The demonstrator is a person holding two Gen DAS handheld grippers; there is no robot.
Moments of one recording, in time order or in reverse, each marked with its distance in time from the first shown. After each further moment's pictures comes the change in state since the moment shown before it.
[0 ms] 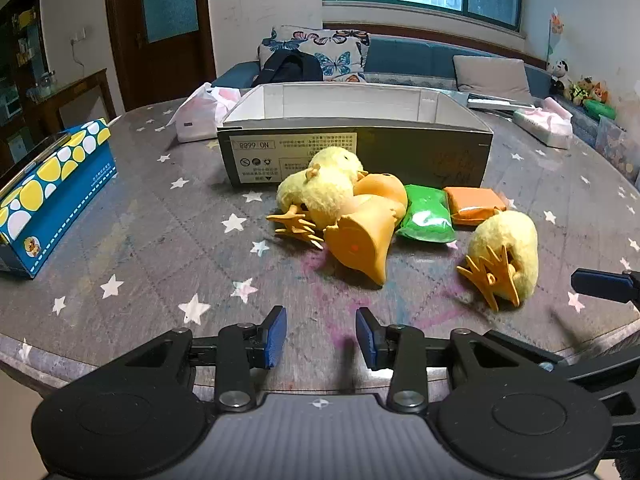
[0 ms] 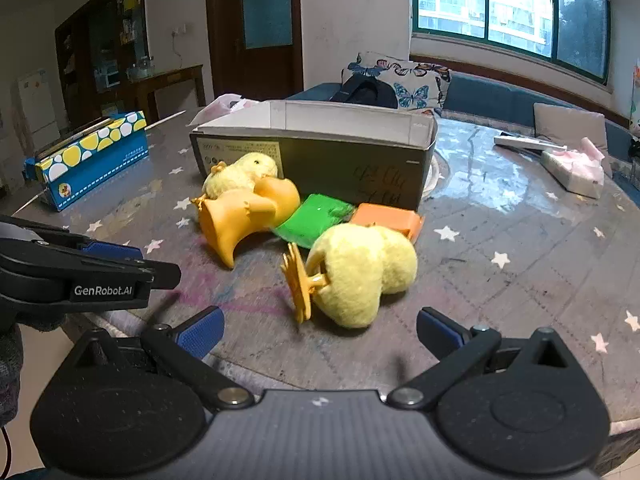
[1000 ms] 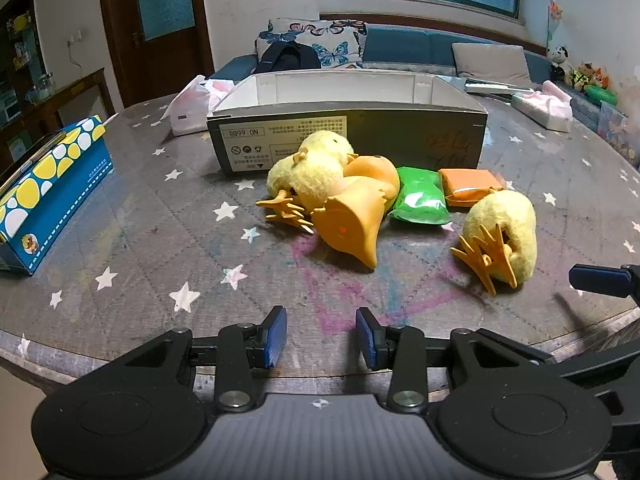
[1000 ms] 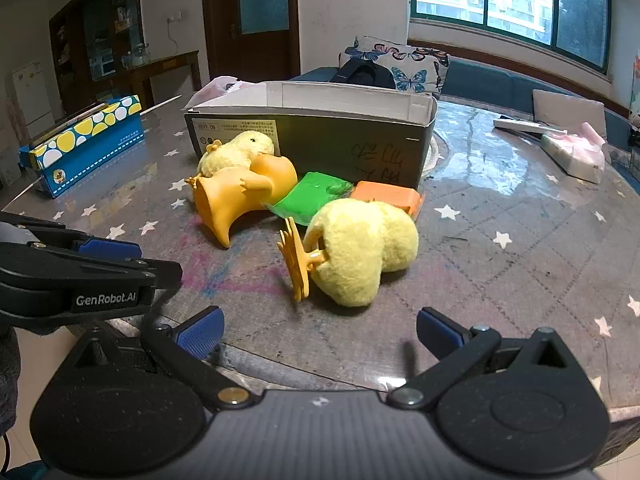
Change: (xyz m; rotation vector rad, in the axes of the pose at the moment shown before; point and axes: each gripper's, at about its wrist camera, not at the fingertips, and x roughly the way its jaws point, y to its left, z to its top) left arm 0.004 -0.011 -0.004 0.024 0.026 0.012; right arm 0.006 -0.001 -0.005 0.011 0.045 -0.011
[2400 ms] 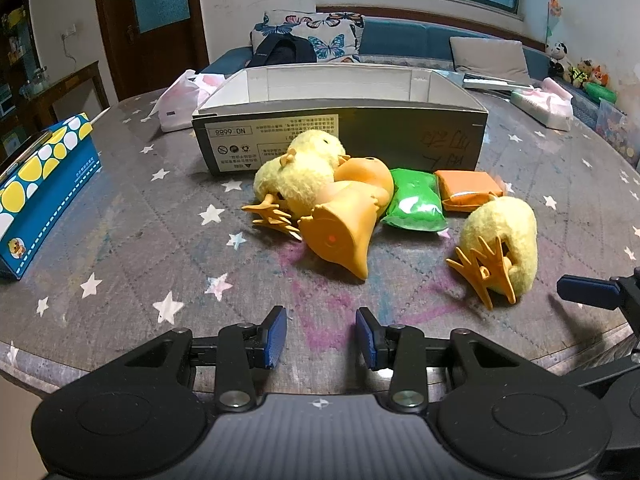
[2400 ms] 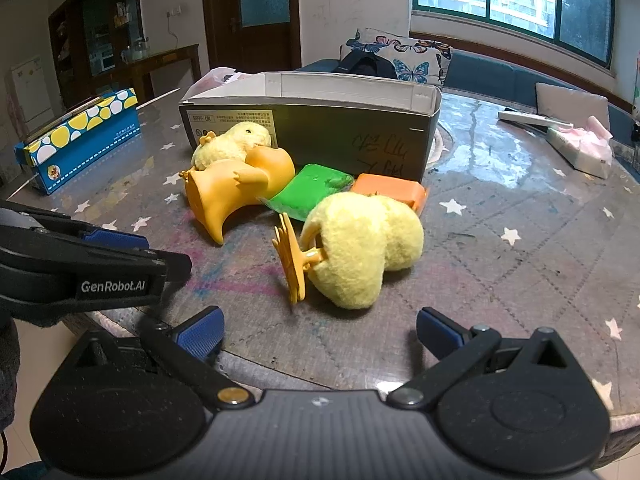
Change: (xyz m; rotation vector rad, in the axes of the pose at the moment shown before) left arm 0.012 -0.005 0.009 -0.002 0.028 -0.013; right arm 0.013 -0.003 0.003 0.004 0.023 0.008
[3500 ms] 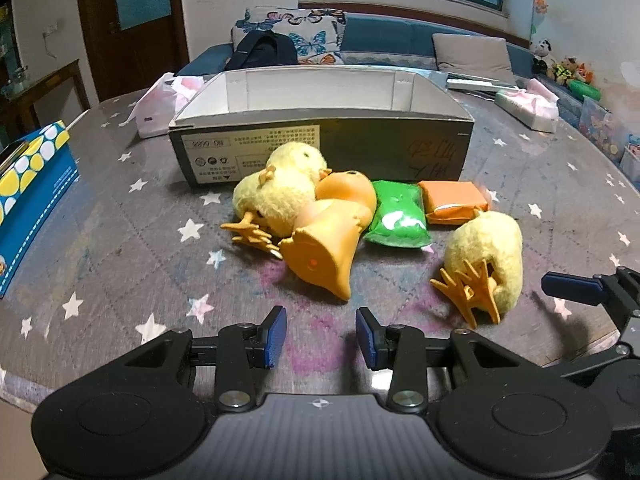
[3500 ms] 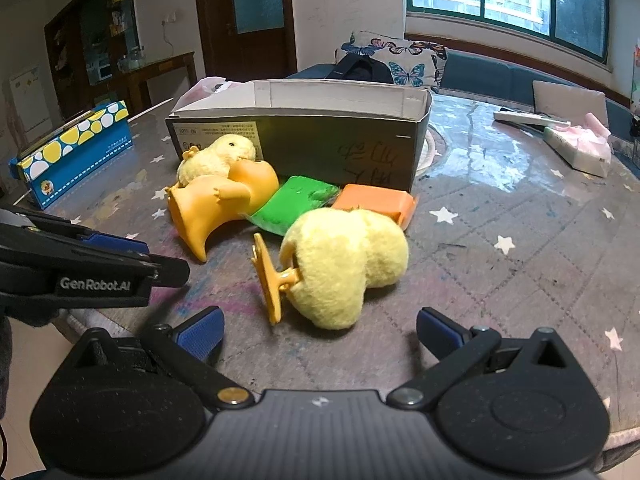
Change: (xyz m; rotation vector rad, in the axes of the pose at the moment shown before) left arm 0.004 0.001 0.019 0.018 0.014 -0.073; right arm 0.007 -0.015 0.008 0.025 -0.015 0.009
